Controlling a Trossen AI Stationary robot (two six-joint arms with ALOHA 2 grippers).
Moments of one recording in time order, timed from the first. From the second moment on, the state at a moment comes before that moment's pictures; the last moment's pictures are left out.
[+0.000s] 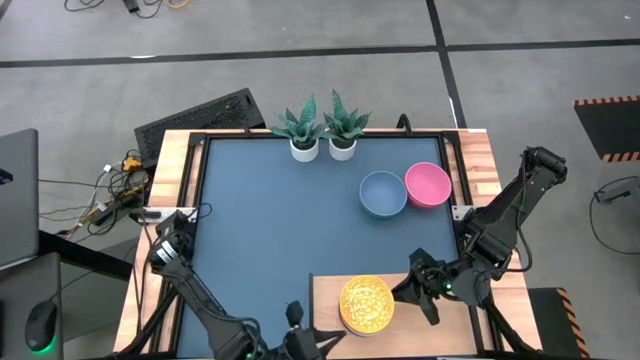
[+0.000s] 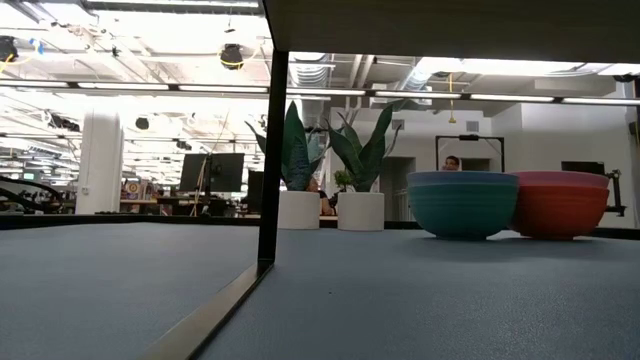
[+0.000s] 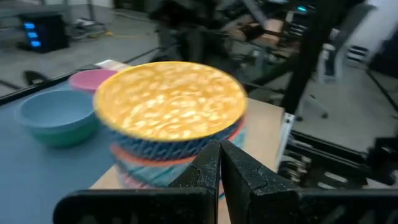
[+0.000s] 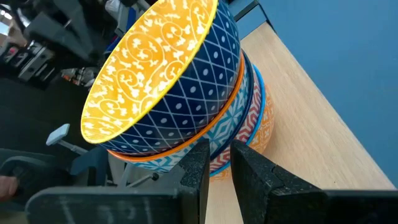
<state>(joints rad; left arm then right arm) -0.81 2.19 2.11 -0.32 -1.14 -0.54 0.85 1.20 0.96 -0.28 0.52 1.11</state>
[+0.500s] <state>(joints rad) -0.76 2.19 2.10 -0.23 -0.99 -0.43 0.85 1.20 0.96 -0.28 0.52 1.09</state>
